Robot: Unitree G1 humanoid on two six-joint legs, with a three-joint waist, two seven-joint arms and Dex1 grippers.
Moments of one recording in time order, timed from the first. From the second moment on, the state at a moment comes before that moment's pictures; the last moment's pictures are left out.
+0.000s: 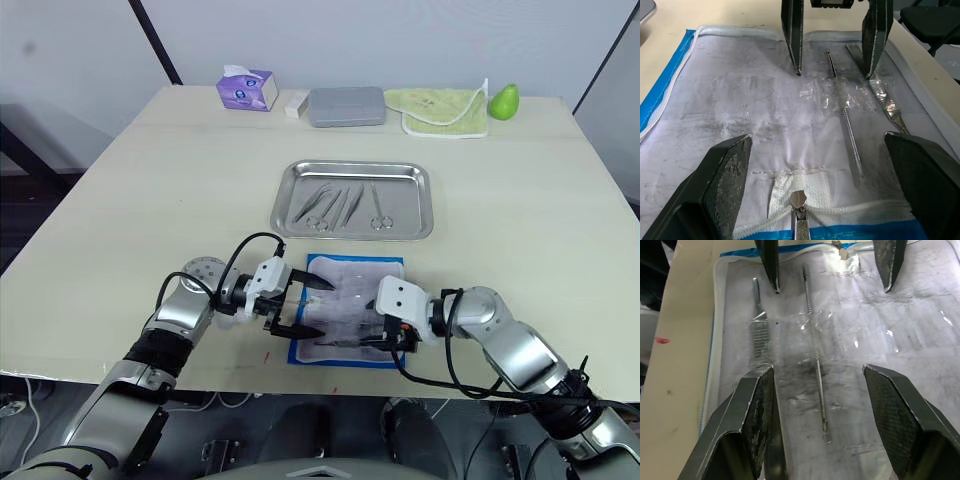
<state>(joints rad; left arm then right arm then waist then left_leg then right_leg) -0.48 0.52 -0.25 0.46 -0.19 -0.16 -1.52 -0.28 -0.65 0.45 -0.36 0.16 0.53 0.92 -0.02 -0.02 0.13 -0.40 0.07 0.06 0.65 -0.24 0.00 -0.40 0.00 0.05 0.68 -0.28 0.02</state>
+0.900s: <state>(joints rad) -0.48 0.52 -0.25 0.48 -0.19 -0.18 -1.52 -0.27 -0.64 0.48 -0.32 0.10 0.47 0.93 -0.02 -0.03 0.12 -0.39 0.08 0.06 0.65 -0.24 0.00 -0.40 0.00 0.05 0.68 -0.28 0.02</state>
